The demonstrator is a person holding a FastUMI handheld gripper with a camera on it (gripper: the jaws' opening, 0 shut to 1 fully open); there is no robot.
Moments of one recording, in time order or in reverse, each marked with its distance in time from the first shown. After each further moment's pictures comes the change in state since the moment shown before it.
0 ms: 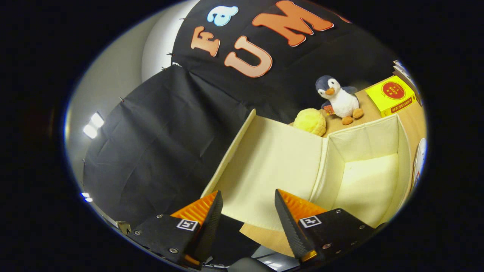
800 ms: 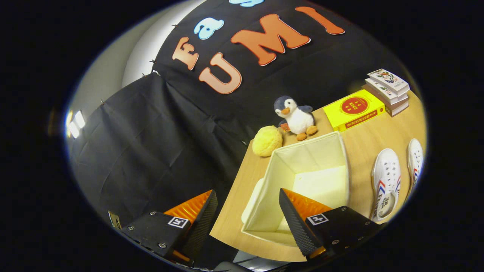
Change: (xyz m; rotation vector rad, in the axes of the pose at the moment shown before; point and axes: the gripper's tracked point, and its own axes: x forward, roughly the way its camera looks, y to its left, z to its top) arm -0.096 -0.092 0.036 -0.010 -0.153 -0.274
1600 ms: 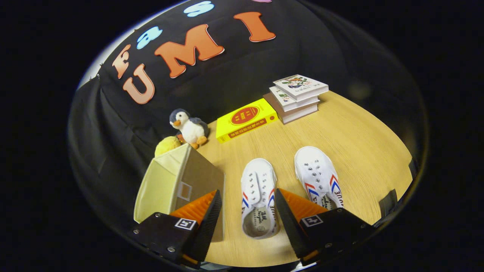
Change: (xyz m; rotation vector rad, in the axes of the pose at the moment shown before) arm -0.084 -0.252 -0.006 0.000 0.007 -0.561
